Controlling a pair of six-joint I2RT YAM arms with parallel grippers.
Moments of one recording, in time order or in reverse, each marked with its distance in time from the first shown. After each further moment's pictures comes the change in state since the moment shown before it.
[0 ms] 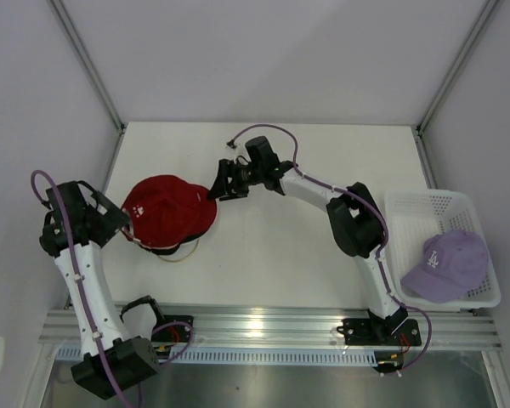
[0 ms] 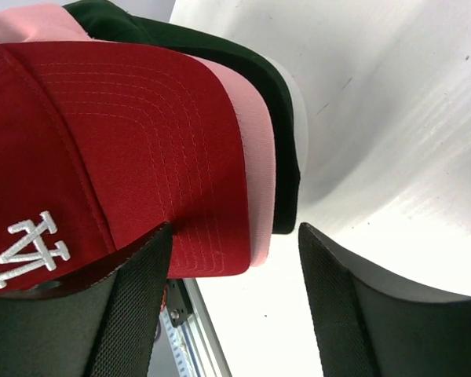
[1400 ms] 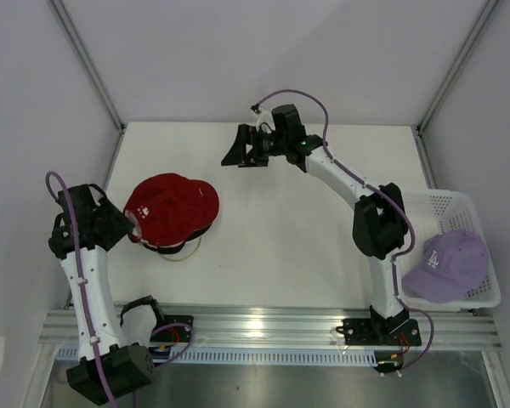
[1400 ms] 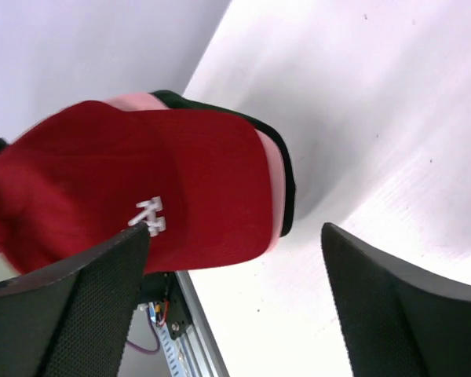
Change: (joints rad) left arm -0.074 -0.037 -0.031 0.040 0.054 0.008; right arm -0.123 -0.149 0.152 -0.188 0.022 -0.099
